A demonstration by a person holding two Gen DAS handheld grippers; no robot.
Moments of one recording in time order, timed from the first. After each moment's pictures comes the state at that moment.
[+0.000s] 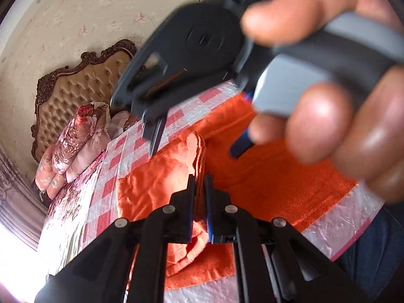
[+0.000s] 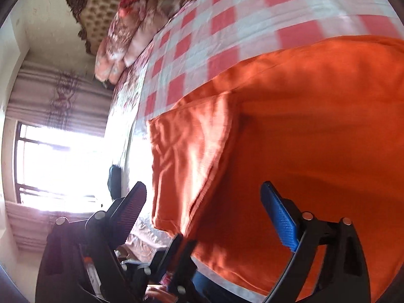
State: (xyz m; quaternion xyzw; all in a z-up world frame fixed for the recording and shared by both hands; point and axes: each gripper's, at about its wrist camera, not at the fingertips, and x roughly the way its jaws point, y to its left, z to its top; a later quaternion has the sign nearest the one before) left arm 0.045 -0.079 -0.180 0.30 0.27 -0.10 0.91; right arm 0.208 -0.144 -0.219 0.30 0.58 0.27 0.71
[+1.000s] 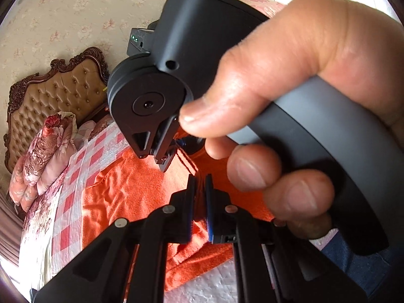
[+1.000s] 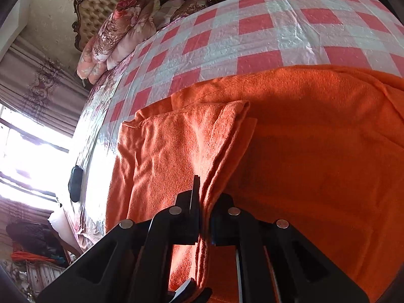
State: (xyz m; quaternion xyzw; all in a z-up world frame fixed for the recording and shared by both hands) left arm 0.041 -0.131 -0.192 0.28 0.28 -0.20 0.89; right arm 0.197 -0.186 -0.229 0.21 0.54 0.20 0.79
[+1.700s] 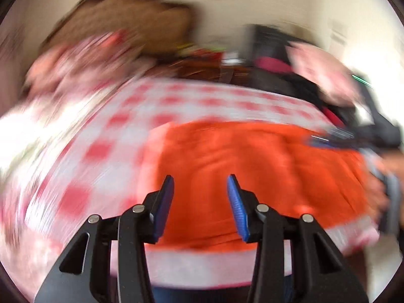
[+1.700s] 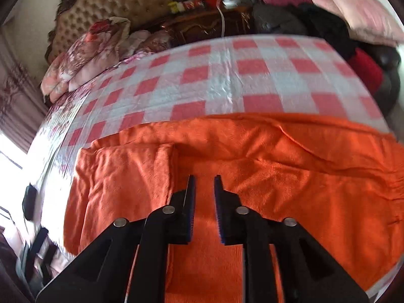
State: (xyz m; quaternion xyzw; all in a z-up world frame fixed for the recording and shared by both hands) left arm 0.066 0.074 -0.156 -0.04 0.35 -0.04 0.93; right arm 0.151 -0.216 -0.183 0.10 0.45 0.07 0.88
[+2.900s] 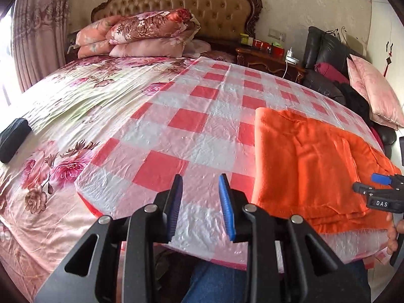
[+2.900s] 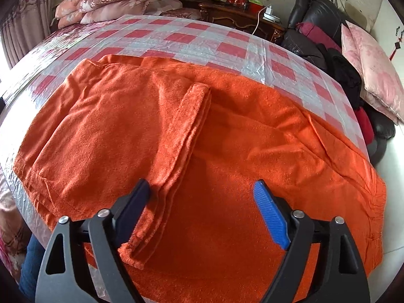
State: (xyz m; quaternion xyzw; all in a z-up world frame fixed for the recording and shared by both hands) left arm 0.051 0.155 -0.174 -0.06 0.37 0.06 0.93; right arm 0.126 -0.161 -0.232 -0.09 0.47 0.05 0.87
